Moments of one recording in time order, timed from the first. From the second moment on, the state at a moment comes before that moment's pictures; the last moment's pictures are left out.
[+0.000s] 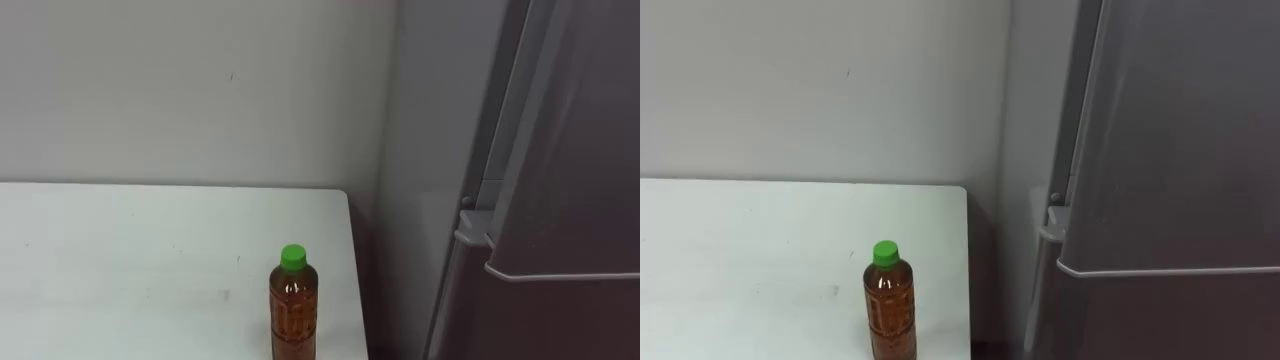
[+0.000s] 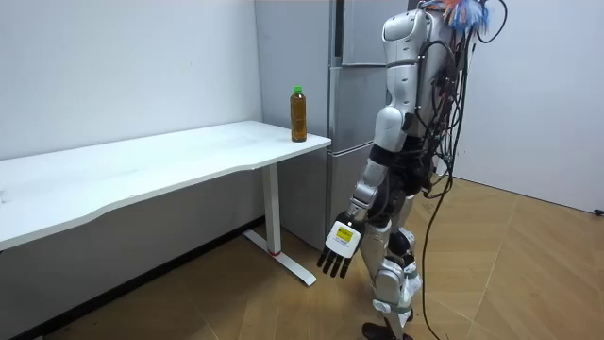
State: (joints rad) left arm 0.20 0.17 -0.02 1.14 -0.28 0.00 0.13; right arm 0.14 -0.21 0.05 1.20 0.53 -0.01 0.18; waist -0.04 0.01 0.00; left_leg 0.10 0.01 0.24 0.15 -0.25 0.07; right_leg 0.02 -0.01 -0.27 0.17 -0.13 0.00
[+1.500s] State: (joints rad) left arm 0.21 0.21 0.26 0.77 -0.56 -0.01 0.36; right arm 0.16 -0.24 -0.04 1.17 0.41 0.00 0.21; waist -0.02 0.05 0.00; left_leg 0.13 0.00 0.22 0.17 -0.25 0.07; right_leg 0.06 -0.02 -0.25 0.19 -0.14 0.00
